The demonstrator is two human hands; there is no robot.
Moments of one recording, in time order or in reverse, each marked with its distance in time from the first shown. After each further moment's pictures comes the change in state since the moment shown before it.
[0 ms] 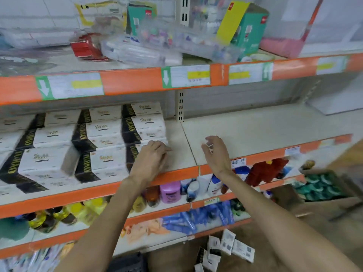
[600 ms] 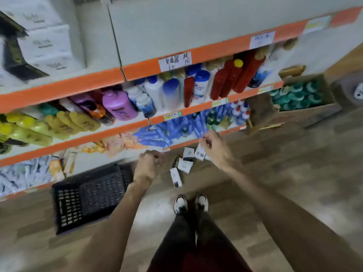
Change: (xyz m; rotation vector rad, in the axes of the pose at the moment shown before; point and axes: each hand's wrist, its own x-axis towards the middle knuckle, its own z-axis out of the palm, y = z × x) left_hand -0.160 0.227 0.227 -0.412 -0.567 -0.814; right_hand -0.195 0.272 -0.095 -0.133 -0.367 0.335
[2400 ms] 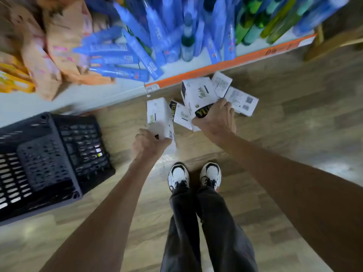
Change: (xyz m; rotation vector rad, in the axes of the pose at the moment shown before) left_hand 0.187 -0.229 0.364 0.162 -0.167 -0.602; right_hand 0.127 0.299 0.341 -0.260 -0.192 0.433
